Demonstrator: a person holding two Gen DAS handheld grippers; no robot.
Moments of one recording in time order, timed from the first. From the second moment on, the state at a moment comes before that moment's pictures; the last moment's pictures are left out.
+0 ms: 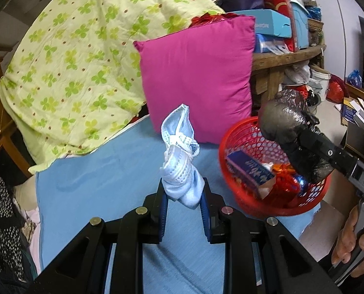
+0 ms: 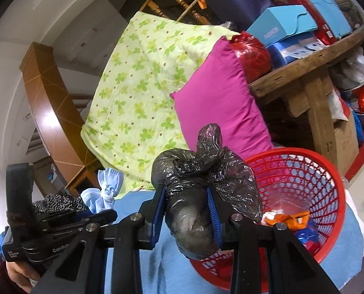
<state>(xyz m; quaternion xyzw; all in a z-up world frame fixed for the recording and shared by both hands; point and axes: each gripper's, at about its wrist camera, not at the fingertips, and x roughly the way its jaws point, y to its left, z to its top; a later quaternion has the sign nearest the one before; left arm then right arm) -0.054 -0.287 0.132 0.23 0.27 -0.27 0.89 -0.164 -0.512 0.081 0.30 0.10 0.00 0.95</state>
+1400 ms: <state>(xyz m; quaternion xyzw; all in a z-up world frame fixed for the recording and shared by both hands) -0.050 -0.407 0.098 0.22 0.31 -0.40 0.83 -0.200 -0.604 0.041 0.47 0.05 -0.07 0.88</state>
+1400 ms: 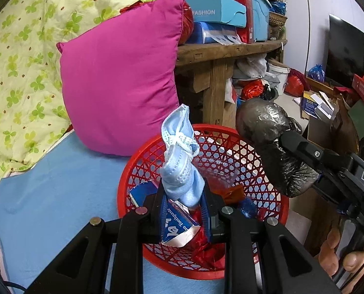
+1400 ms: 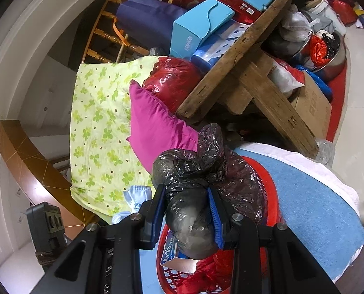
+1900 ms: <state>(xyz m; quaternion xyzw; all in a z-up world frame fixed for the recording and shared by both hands) -0.046 -0.401 0.090 0.21 0.32 -0.41 0.83 -0.193 -0.599 0.040 0.48 0.06 -0.06 0.88</state>
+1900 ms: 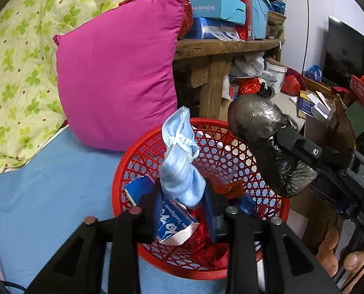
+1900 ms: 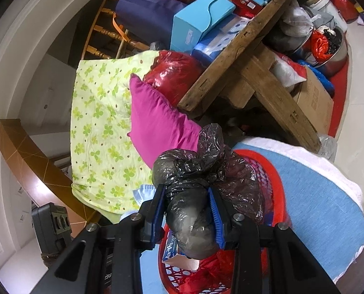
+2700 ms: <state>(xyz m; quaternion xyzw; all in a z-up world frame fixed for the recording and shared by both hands) -0.036 -0.318 0.098 0.18 0.31 -0.33 0.87 -0.175 -0.562 0.061 0.41 0.06 -0.05 0.91</state>
